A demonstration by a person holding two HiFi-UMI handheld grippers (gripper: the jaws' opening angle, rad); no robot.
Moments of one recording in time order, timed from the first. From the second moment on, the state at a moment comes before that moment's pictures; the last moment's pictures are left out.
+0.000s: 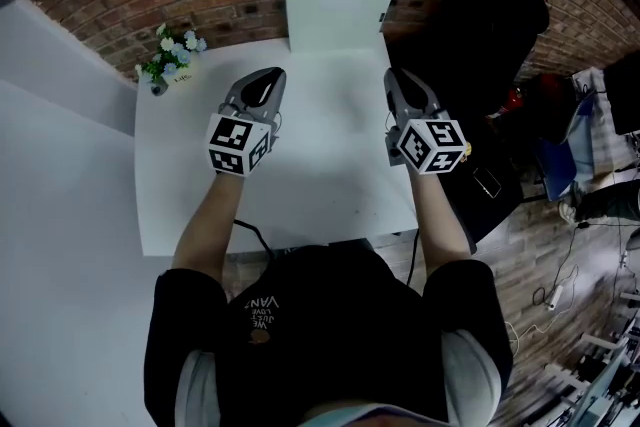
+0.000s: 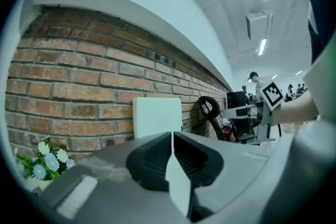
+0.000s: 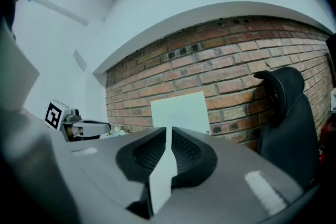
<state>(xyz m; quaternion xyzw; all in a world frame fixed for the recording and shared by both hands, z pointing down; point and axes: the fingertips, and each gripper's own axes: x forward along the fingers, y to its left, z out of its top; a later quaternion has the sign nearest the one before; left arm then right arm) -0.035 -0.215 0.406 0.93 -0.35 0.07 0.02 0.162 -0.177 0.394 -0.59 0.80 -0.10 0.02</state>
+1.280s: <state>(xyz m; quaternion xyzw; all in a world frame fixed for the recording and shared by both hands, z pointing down) -0.076 -0.101 0.420 0.95 -0.31 0.07 0.02 0.127 -0.046 0.412 -0.64 0.76 -0.10 0.04</state>
